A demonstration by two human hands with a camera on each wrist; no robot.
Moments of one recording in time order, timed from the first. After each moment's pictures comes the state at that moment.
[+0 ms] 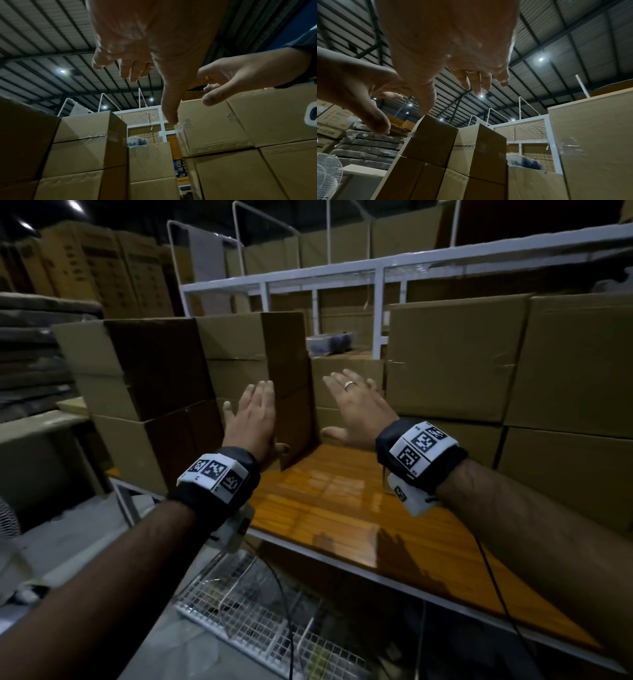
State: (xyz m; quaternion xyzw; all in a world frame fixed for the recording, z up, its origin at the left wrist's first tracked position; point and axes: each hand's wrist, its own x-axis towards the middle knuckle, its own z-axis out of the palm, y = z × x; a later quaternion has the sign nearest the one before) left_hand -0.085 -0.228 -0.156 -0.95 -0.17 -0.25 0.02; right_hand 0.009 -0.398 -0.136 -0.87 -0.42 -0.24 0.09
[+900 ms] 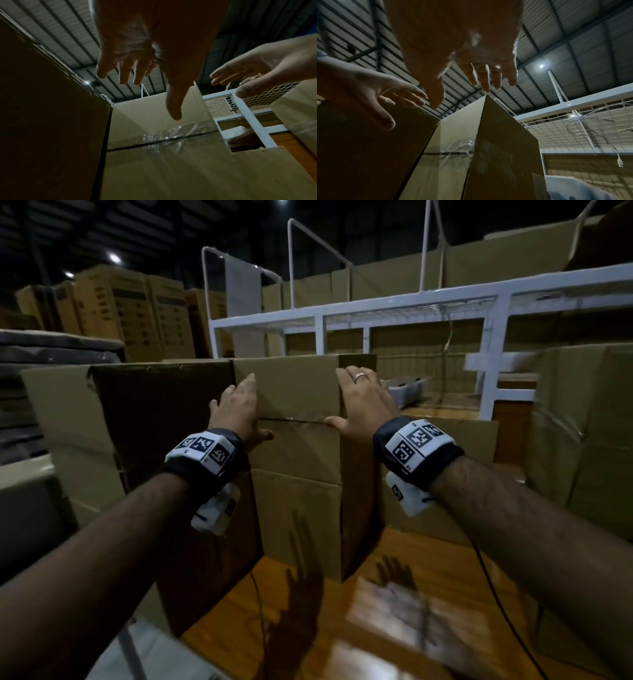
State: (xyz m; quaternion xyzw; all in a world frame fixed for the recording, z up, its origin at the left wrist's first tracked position) left_hand 0.142 0.111 -0.078 -0.93 -0.21 -0.30 -0.01; right_hand 0.237 -0.083 -0.075 -0.86 -0.36 -0.34 0.14
